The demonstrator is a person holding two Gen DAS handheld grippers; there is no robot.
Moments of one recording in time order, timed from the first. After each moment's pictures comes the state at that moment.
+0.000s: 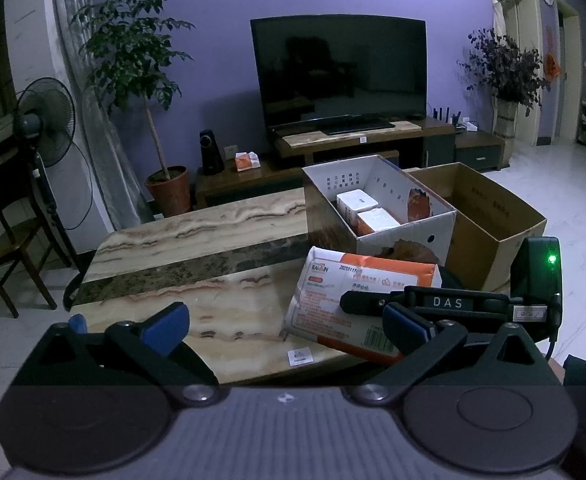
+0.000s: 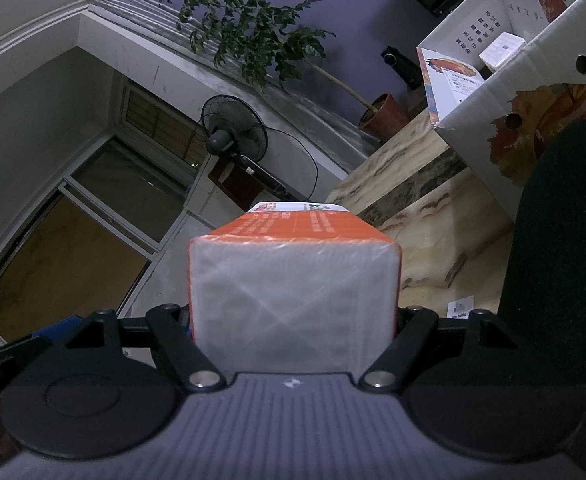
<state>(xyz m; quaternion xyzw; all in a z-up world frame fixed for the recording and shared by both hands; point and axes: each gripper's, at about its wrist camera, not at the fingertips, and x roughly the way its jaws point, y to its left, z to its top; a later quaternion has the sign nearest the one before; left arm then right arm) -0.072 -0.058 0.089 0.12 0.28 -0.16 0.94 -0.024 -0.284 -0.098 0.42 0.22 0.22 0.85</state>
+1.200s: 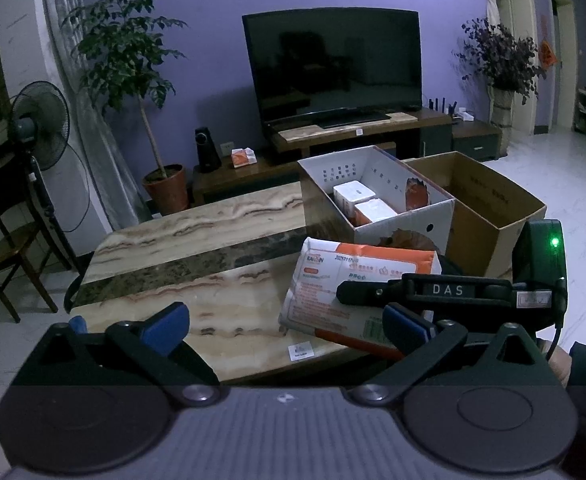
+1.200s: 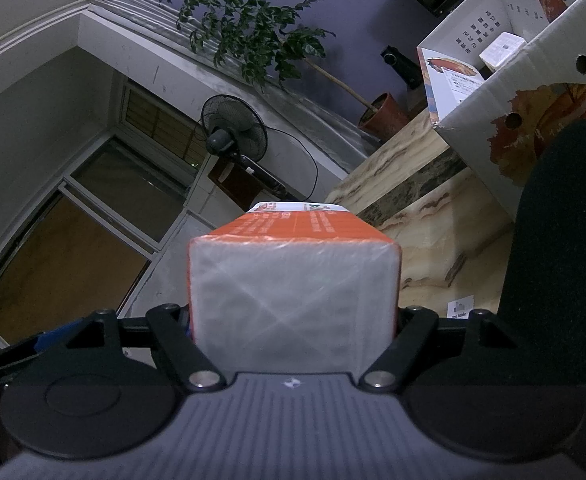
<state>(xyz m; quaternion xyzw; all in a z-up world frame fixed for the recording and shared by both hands) -0.070 -0.064 0.079 0.14 0.28 -0.17 0.93 -0.024 -0.283 -0.098 0.42 0.22 0.22 0.85</state>
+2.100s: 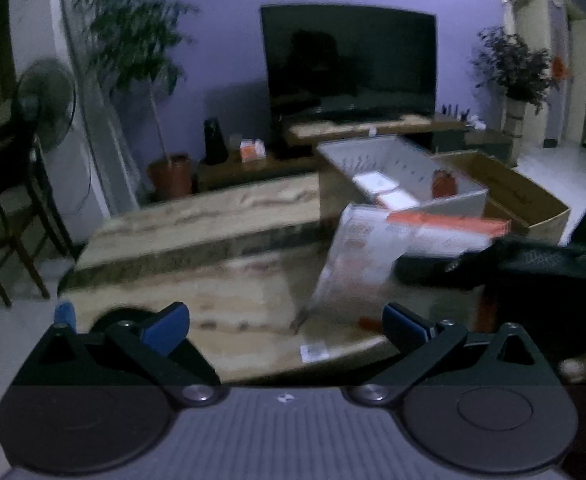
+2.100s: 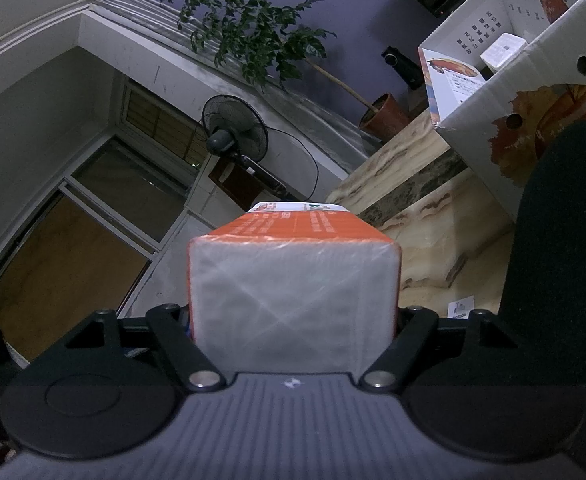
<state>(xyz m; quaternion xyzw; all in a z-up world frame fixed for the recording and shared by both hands) -0.014 -0.038 0.008 0.10 0.31 -0.16 0.93 -0.024 -0.282 -0.097 0.42 0.22 0.22 0.85</state>
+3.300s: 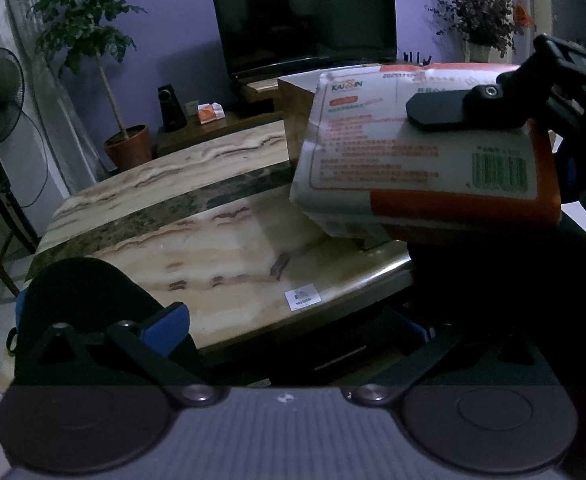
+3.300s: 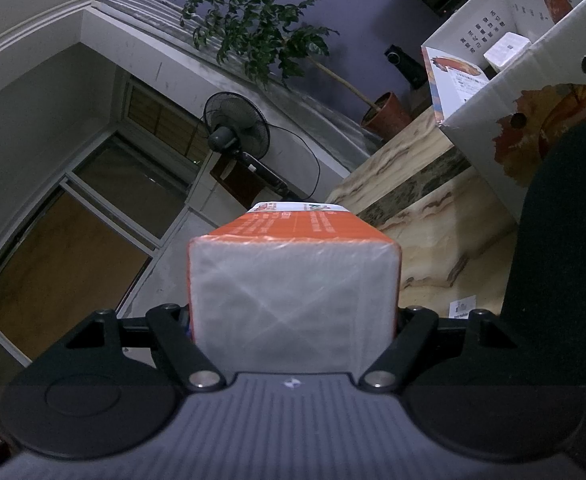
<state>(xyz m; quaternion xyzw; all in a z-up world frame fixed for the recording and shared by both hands) 0.006 -0.037 -0.071 0.16 0.32 -0.22 0.91 -0.023 -0.281 -0.096 0.42 0.23 0.22 0.85</state>
